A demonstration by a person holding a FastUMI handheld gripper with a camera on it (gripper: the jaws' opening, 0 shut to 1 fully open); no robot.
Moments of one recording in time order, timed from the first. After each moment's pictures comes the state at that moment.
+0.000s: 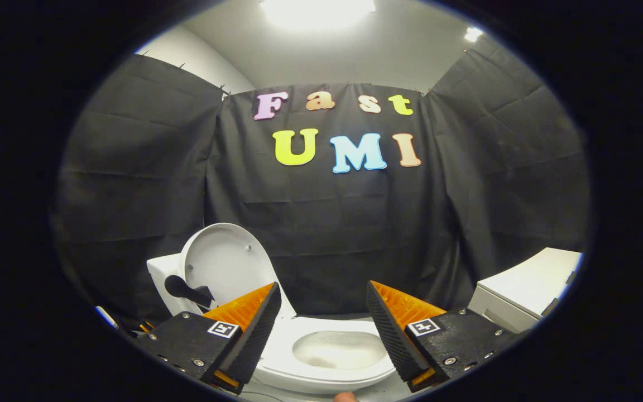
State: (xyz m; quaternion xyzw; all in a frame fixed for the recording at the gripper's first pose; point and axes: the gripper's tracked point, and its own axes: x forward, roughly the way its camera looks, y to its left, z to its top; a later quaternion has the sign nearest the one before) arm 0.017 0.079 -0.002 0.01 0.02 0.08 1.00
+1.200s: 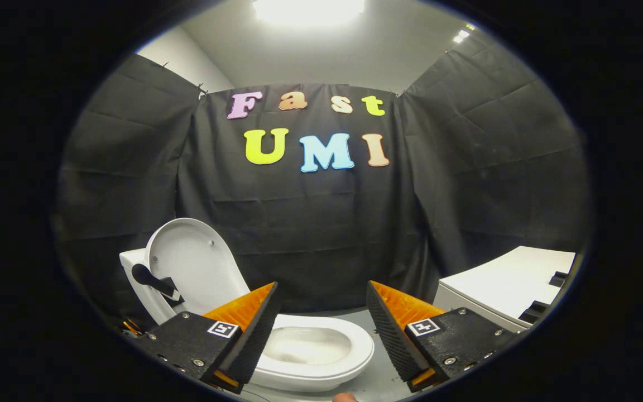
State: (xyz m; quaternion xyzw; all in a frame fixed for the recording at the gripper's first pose) arm 0.007 0.012 -0.014 0.00 0.02 0.01 1.00
